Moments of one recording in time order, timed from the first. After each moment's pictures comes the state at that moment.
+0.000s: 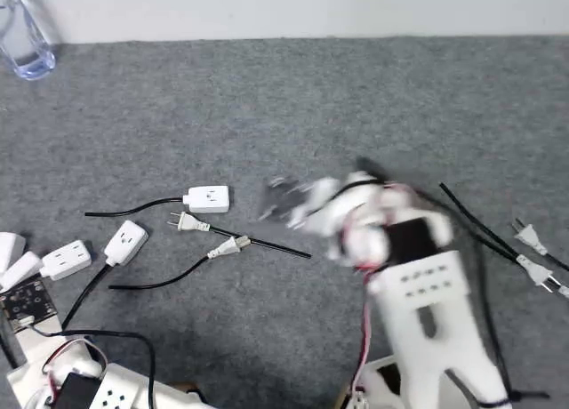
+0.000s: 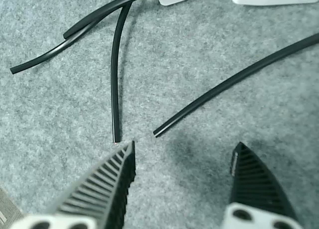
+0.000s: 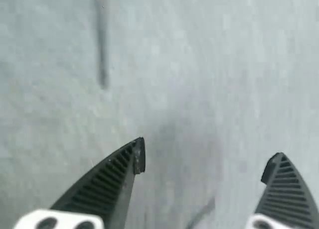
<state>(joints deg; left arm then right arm) -73.3 -102.5 96.2 74.9 -32.0 -24.4 -39.3 34.6 71.7 59.9</state>
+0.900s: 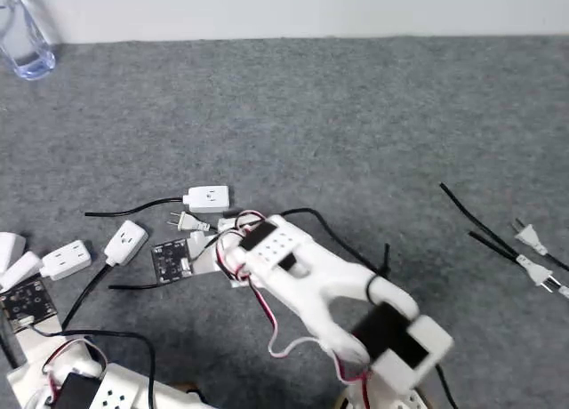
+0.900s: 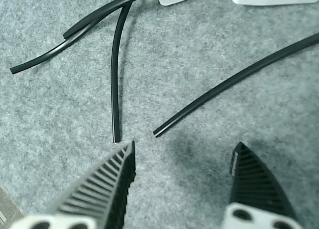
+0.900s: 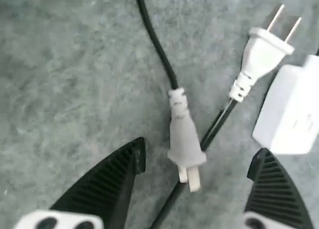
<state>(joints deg) -73.3 -102.5 96.2 74.9 -32.0 -46.6 8.6 29.0 40.1 60.2</state>
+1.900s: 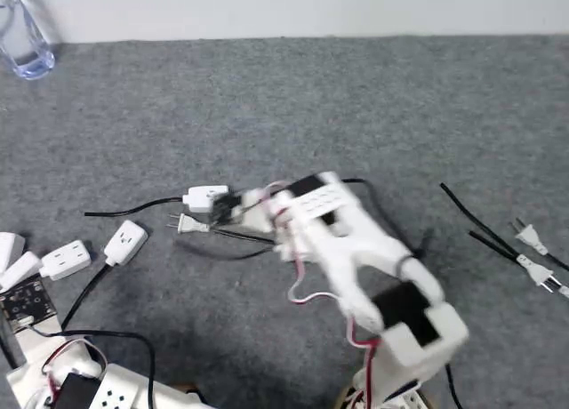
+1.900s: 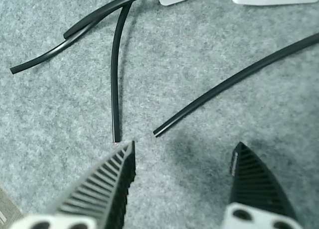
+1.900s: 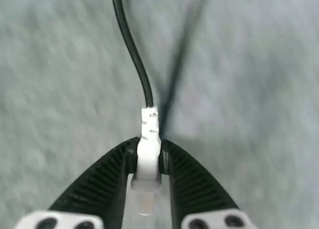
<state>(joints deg) -73.3 -102.5 96.2 74.9 -32.0 -25.8 5.5 24.2 61.5 62.3</state>
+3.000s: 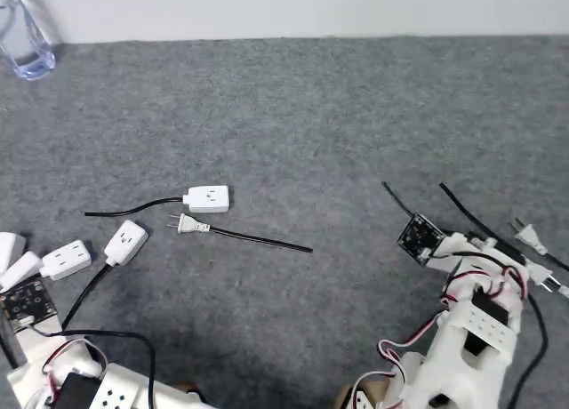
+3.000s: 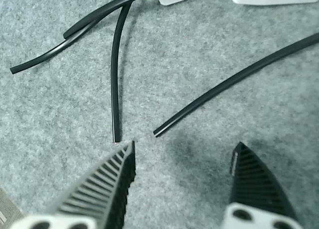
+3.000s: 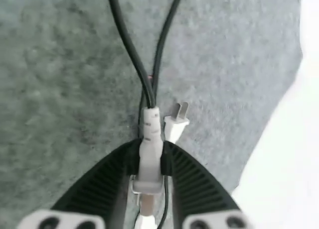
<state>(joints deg) -73.3 -102.5 96.2 74.9 -32.0 33.7 -40.5 78.5 10.3 87.6</state>
